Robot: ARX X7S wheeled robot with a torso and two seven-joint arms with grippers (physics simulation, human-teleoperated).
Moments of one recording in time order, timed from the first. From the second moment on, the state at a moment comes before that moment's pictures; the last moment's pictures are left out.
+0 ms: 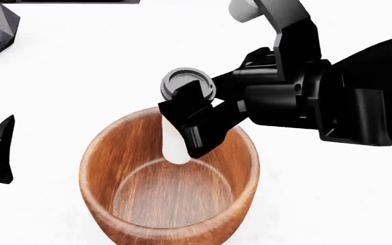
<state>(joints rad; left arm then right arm) -0.66 -0.46 -0.15 0.56 -0.58 -1.30 -0.01 1.49 0.56 -0.55 0.14 1.27 1.37 -0.20</state>
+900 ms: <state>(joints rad) -0.63 -0.48 -0.14 0.55 -0.59 -1.27 -0.01 1.42 0.47 -0.76 0.28 1.14 1.29 -0.33</state>
